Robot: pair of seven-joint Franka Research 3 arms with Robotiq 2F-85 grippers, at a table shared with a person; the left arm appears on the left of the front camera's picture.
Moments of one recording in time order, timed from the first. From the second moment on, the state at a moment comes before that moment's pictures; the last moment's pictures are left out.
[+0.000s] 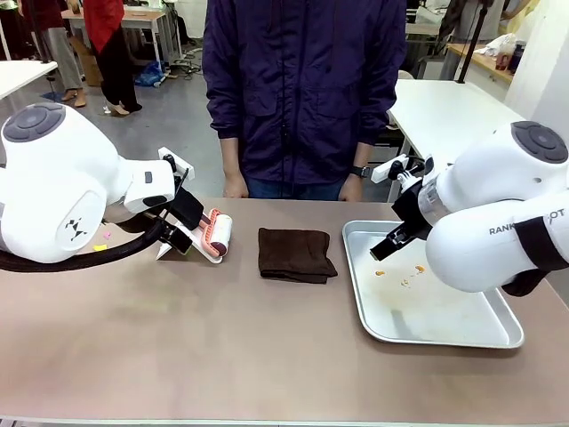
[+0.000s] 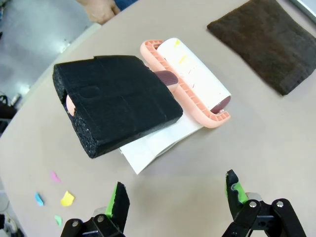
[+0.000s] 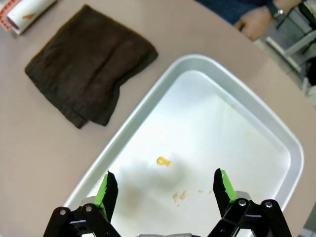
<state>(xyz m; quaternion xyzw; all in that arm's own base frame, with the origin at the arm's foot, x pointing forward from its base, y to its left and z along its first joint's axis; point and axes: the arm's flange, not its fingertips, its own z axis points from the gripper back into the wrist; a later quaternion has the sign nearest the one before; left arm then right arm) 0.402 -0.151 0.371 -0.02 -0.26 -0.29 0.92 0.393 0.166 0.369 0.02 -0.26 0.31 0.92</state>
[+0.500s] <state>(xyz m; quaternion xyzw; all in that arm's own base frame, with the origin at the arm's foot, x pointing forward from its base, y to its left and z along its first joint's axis) 0.348 -0.147 0.442 -0.20 -0.11 -0.17 0.96 0.349 0.182 0.437 0.24 -0.10 0.19 0.95</state>
